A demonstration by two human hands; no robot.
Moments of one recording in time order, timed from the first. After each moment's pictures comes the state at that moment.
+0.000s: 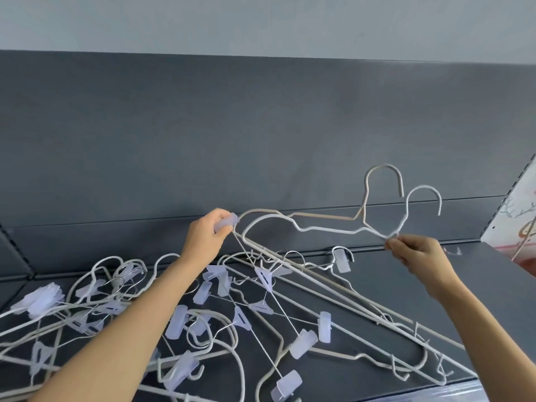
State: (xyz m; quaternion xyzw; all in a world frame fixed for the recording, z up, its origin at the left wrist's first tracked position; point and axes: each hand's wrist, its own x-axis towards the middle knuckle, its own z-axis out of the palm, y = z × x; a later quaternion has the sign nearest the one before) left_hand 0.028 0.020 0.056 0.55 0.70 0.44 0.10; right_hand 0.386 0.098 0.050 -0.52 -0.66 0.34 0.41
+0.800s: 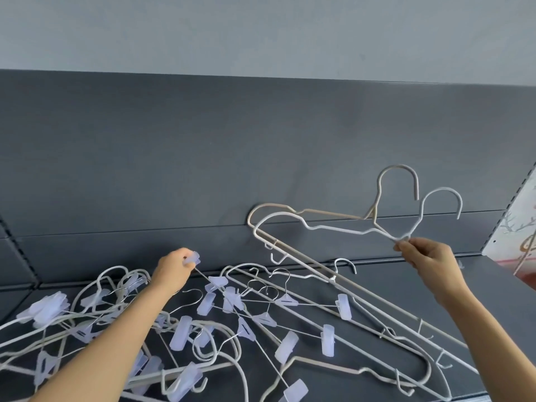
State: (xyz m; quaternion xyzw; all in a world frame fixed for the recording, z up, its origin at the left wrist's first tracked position) left_hand -0.045 0.003 0.006 0.45 0.84 0.28 0.13; right_hand 0.383 0.090 0.071 -0.53 -0.65 0.29 0.46
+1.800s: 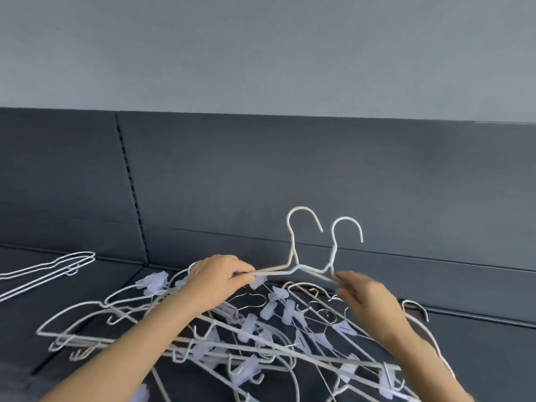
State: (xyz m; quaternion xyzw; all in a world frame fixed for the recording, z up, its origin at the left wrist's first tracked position) left_hand -0.001 -0.114 0.102 0.59 0.78 0.19 -0.01; right_hand 0.236 0.018 0.074 -0.37 -0.88 0.16 0.26
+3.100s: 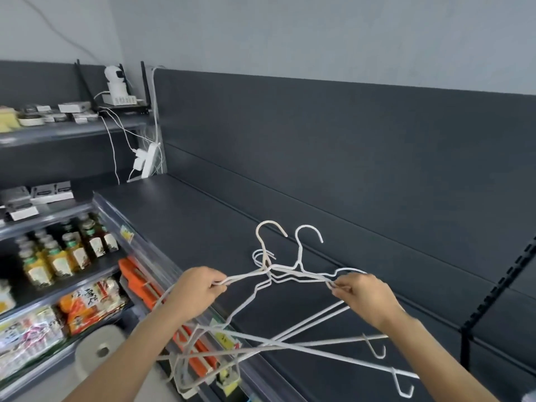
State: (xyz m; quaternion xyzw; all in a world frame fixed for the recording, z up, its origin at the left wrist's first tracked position) left_hand -0.561 -0.538 0.026 0.26 0.93 0.25 0.05; right_hand -0.426 -0.258 0.042 -0.14 -0.98 0.15 0.04
